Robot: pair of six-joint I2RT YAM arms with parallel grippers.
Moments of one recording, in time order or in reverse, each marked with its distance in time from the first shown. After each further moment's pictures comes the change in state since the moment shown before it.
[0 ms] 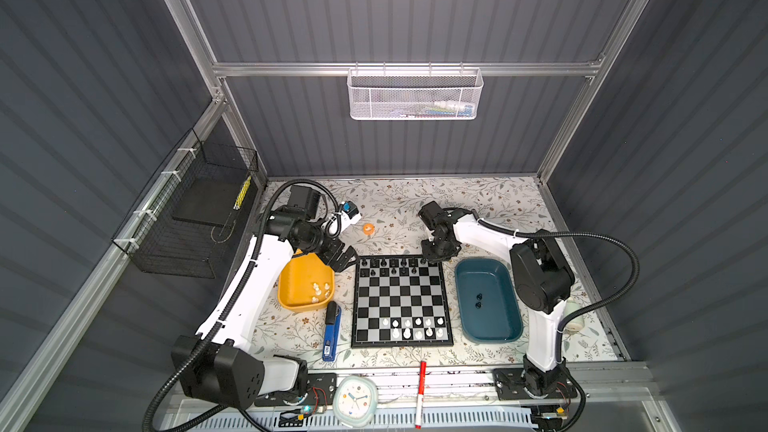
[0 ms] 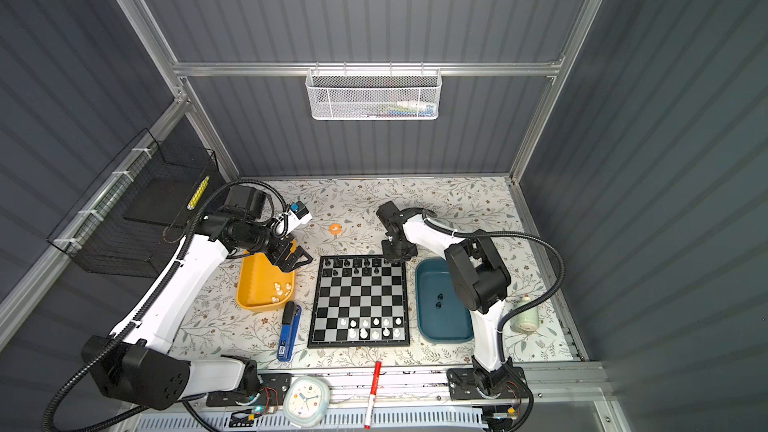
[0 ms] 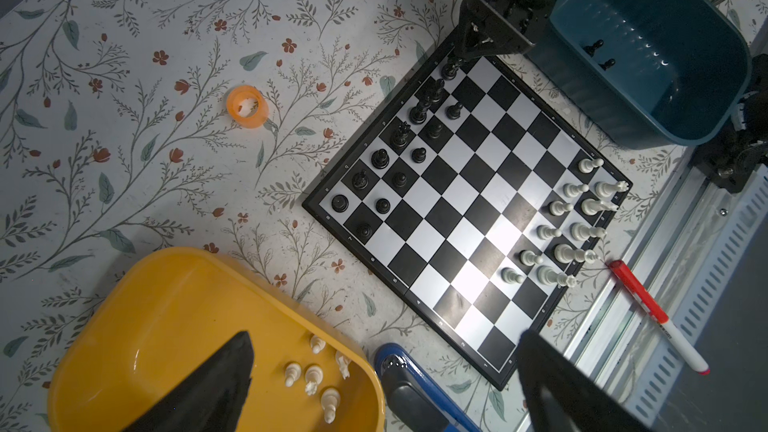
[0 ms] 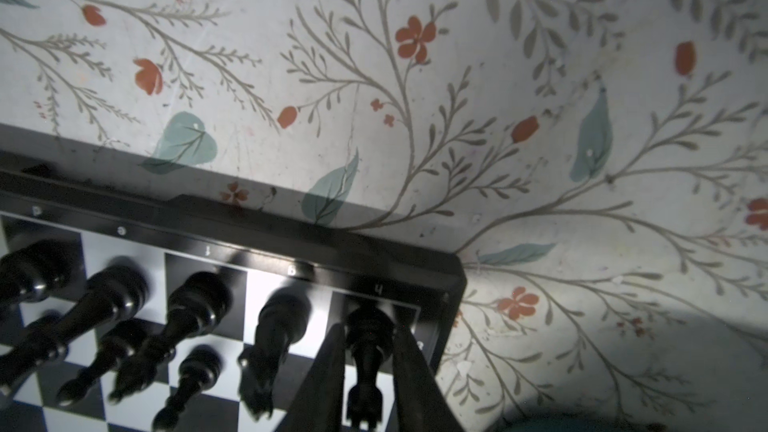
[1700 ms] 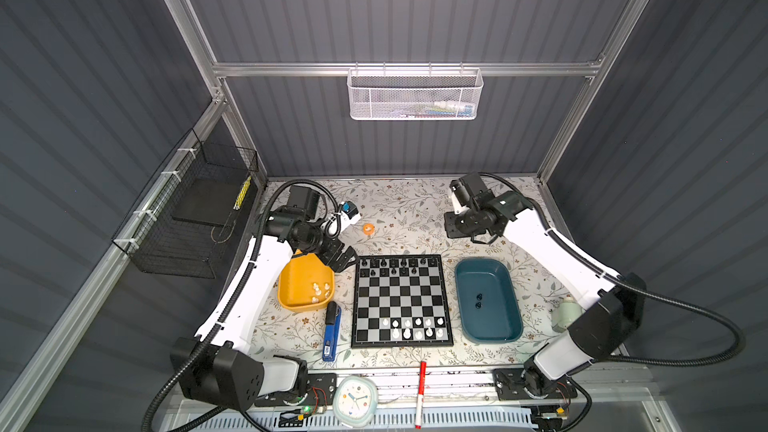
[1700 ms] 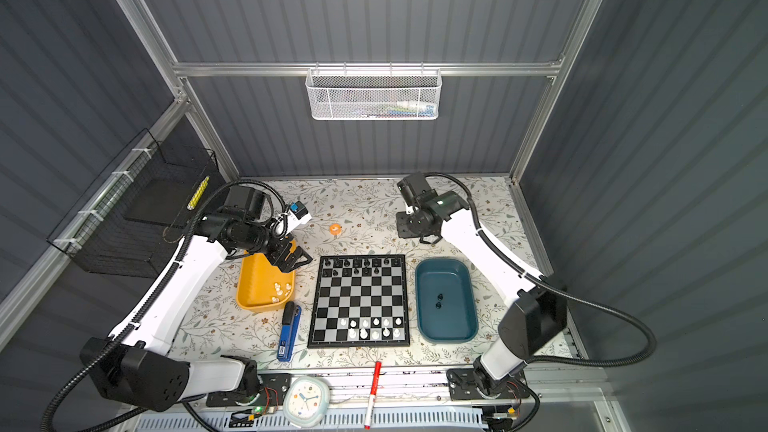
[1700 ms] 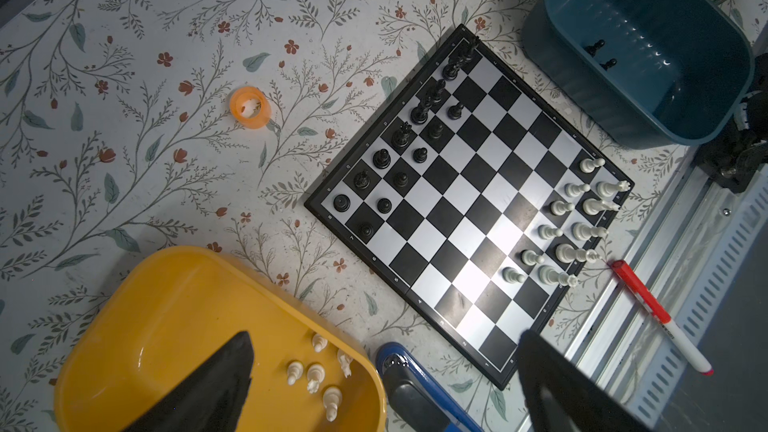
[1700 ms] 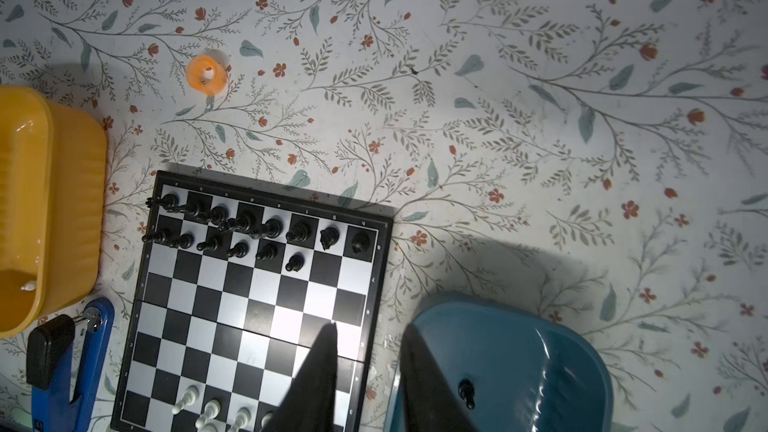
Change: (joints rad) left arm 0.000 -0.008 0.000 0.000 -0.004 0.003; right arm -0.046 -0.462 0.037 -0.162 0.077 -0.004
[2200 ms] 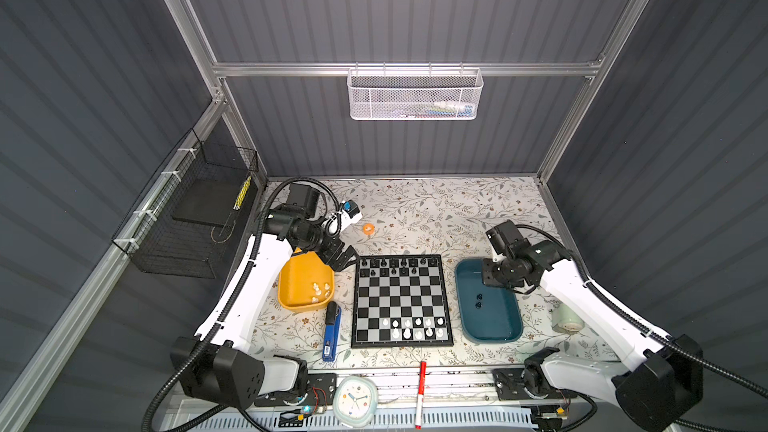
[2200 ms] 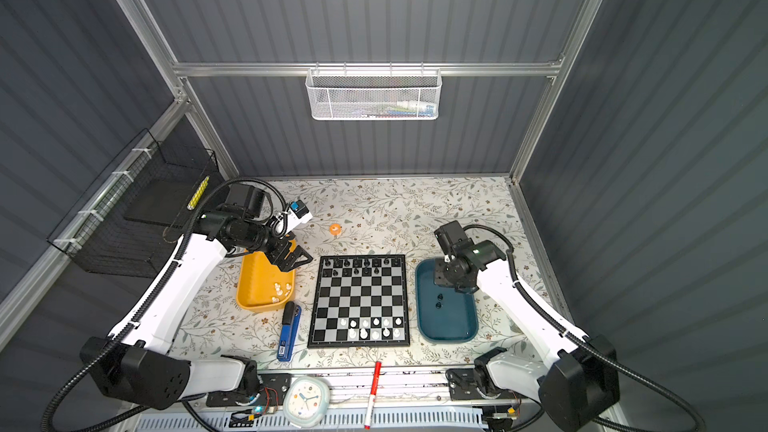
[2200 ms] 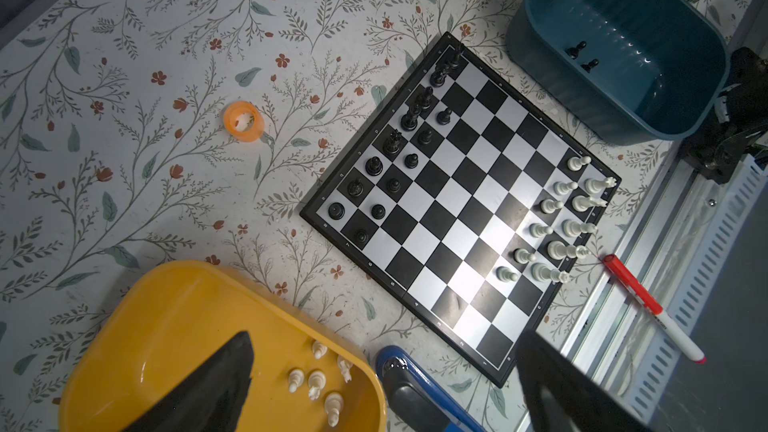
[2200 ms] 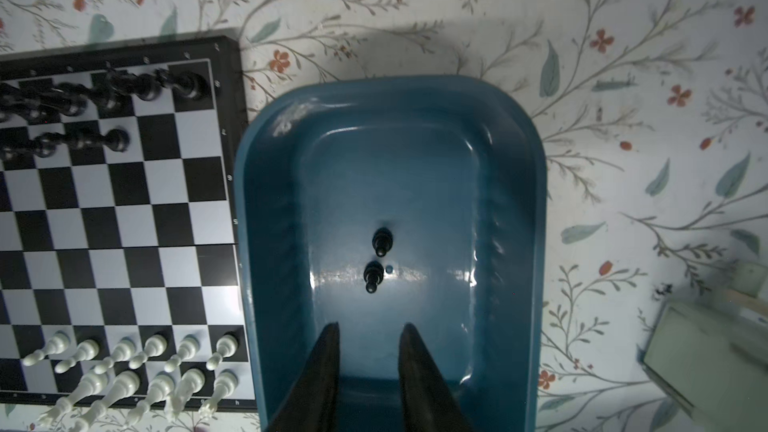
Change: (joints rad) left arm 0.000 0.014 0.043 -0.022 0.027 0.036; right arm -0.113 -0.358 -0.556 -0.021 -0.011 0.129
